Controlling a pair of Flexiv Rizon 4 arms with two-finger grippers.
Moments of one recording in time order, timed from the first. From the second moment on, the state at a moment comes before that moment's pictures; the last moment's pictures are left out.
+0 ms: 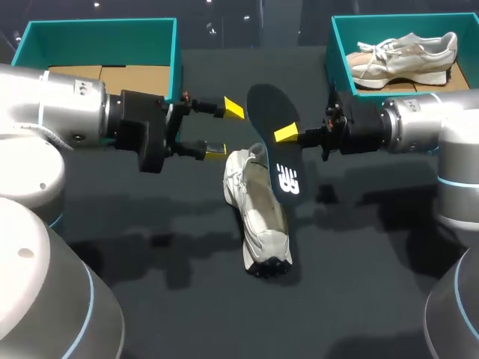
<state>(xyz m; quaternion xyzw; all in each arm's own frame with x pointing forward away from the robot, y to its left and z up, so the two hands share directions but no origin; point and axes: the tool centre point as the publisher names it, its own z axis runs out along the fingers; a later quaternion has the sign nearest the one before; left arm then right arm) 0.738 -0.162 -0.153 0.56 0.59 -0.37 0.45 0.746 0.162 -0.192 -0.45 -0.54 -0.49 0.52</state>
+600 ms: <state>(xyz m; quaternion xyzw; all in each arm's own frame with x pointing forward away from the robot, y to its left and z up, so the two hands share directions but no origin) 0.781 -0.139 -0.125 0.57 0.65 -0.38 0.34 0.739 0.166 -0.205 -0.46 -0.53 -0.49 0.52</state>
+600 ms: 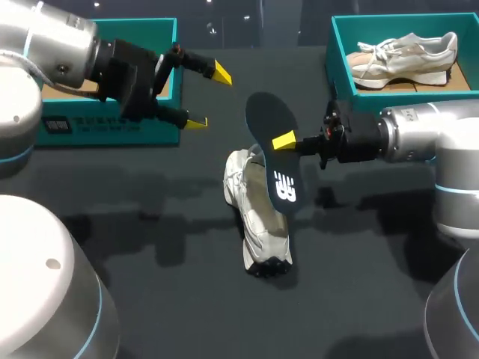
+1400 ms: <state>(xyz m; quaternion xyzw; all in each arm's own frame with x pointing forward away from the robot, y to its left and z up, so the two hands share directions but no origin) 0.809 -0.166 -0.106 0.60 0.71 -0.31 0.20 0.737 0.165 -0.205 -0.46 -0.53 -0.49 0.52</state>
